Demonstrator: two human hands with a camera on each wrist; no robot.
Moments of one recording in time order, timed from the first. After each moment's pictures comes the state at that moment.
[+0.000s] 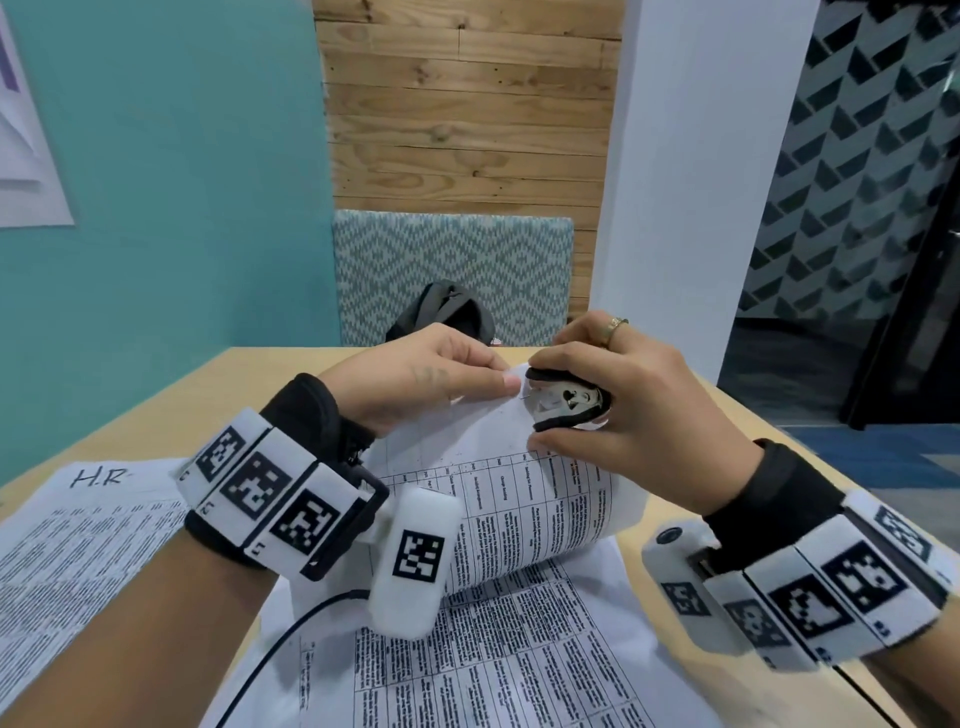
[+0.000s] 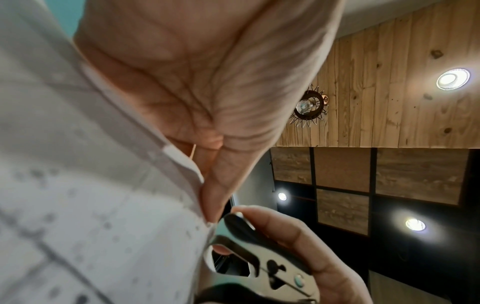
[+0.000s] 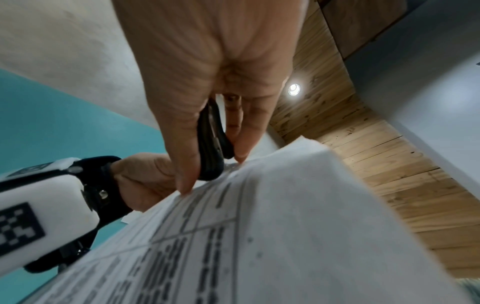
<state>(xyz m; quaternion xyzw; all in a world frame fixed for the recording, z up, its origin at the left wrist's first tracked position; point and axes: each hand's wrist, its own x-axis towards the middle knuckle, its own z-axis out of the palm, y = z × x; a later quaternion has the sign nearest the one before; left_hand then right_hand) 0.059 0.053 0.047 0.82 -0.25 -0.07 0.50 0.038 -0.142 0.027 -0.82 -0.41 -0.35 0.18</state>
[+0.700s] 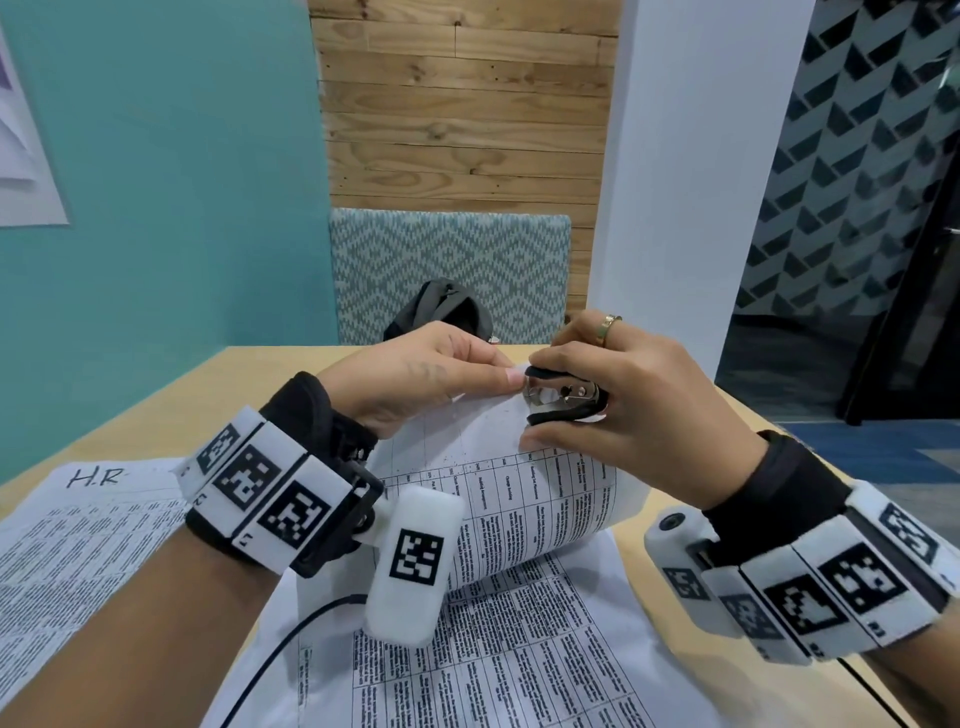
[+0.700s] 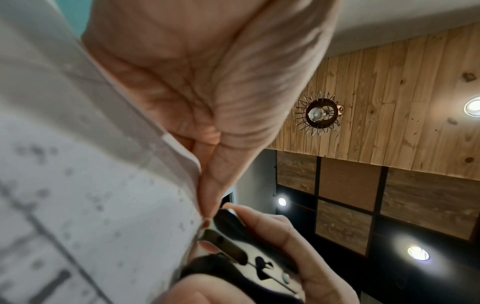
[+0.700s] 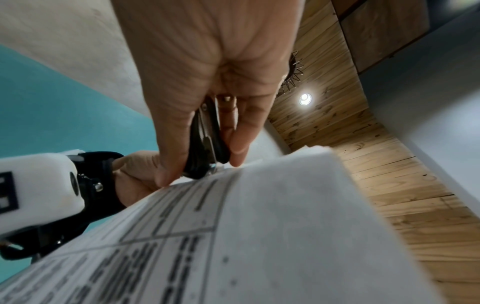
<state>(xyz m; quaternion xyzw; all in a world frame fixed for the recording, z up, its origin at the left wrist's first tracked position) 0.056 0.048 0.046 0.79 -0.24 -0.09 0.55 0.038 -0.143 0.029 -0.81 -0.42 -0.36 0.17</state>
